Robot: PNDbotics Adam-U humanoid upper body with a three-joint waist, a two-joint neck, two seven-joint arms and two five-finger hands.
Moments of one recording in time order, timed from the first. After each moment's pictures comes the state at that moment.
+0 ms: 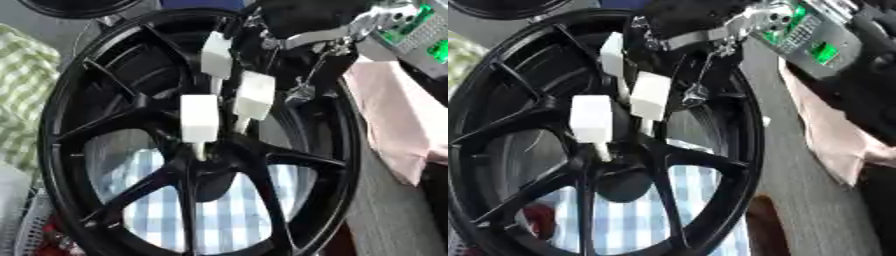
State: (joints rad) left arm -0.26 0.45 0.10 -1.95 0.34 0.13 0.42; right arm -0.97 -1.00 0.47 -1.81 0.30 -0.48 0.69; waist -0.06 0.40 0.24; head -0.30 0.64
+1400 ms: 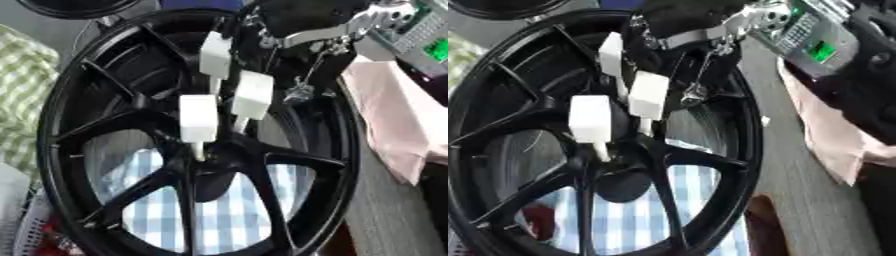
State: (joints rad) left arm -0.26 0.45 0.10 -1.95 0.34 0.13 0.42; right arm -0.97 -1.00 0.47 -1.80 0.28 -0.48 0.70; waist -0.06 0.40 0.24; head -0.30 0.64
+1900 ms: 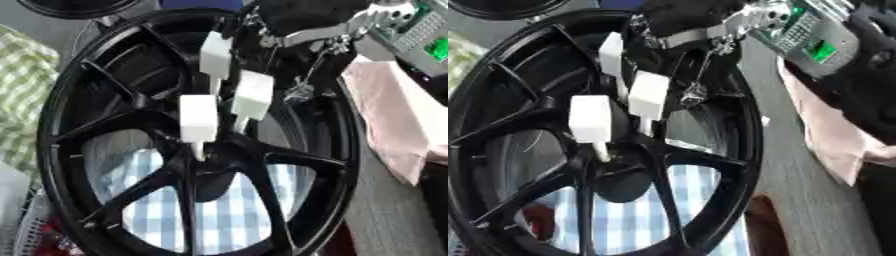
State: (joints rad) left arm -0.26 0.45 0.10 -1.95 0.34 0.13 0.42; right arm -0.97 -1.00 0.47 -1.80 0.28 -0.48 0.70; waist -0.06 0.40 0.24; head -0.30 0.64
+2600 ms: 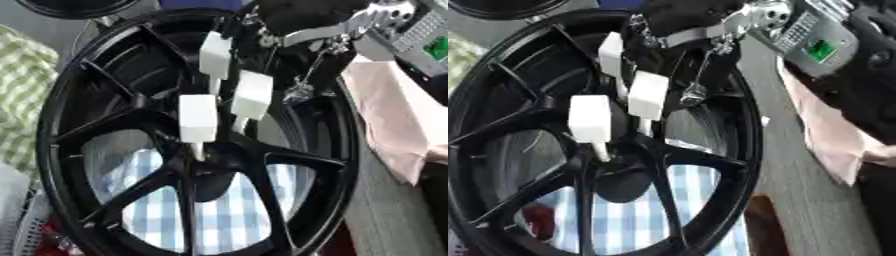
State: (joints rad) left arm -0.26 0.45 0.10 -1.95 0.34 0.13 0.42; right arm -0.97 -0.99 0.46 -1.80 0.28 -0.47 0.70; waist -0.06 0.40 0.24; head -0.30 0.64
